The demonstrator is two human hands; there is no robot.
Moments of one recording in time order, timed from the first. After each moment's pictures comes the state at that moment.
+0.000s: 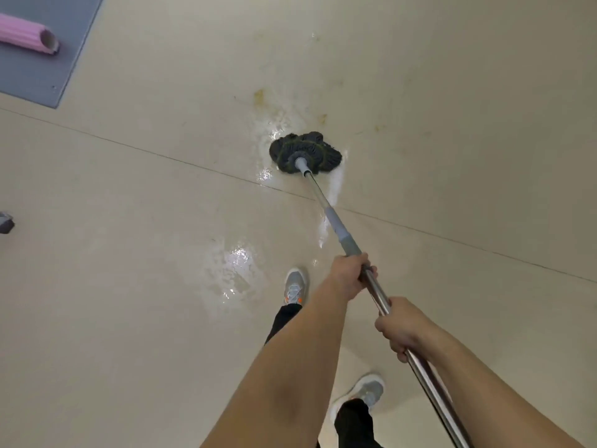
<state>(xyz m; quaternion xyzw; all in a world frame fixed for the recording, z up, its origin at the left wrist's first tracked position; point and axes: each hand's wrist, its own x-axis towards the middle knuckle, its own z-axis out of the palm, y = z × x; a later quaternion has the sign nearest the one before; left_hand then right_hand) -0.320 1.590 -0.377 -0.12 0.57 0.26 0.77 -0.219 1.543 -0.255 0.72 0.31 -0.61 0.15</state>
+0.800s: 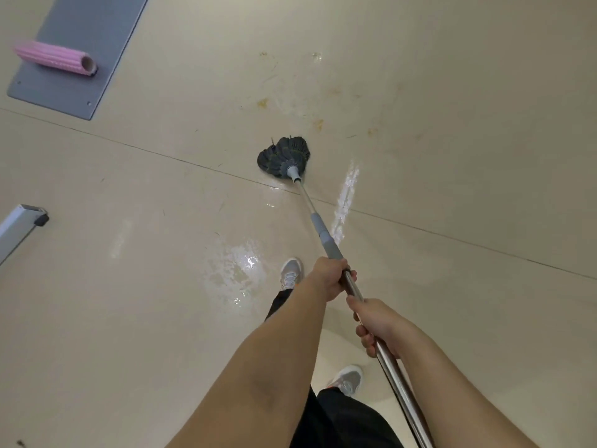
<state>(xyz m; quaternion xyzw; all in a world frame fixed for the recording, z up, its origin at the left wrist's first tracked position) -0.273 1.510 -0.325 -0.05 0.64 0.25 0.73 -0.164 1.461 -0.216 0.67 0.16 -0.72 0.08</state>
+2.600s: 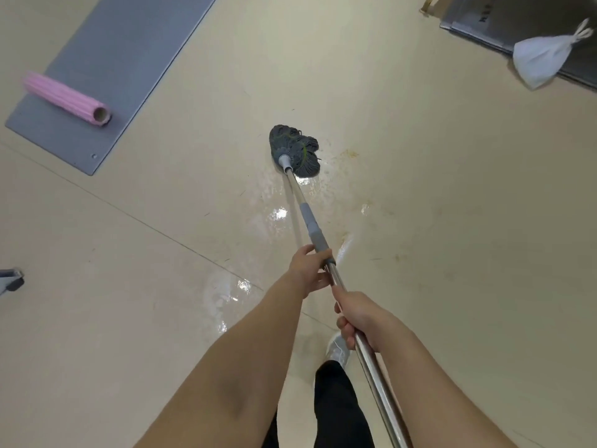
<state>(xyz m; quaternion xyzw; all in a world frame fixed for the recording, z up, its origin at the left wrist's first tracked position) -0.491 2.078 -0.345 -0.06 0.64 0.31 0.70 -0.363 2.058 -0.250 0.66 0.22 -0.70 0.12</state>
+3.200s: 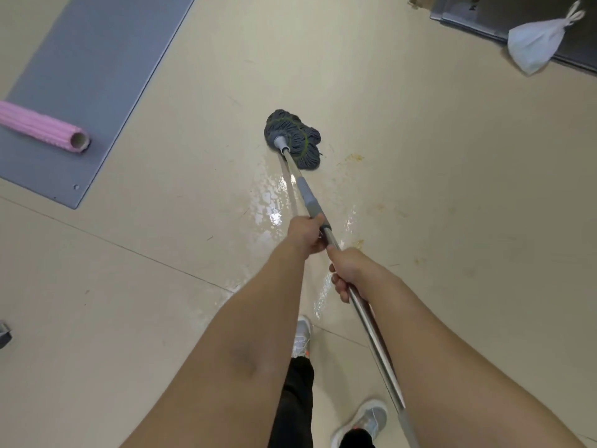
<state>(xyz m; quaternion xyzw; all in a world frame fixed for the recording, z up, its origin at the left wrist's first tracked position) -0.621 2.198 -0.399 0.05 0.71 0.26 0.66 -0.514 2.156 -0.304 0.70 0.27 -0.66 0.06</state>
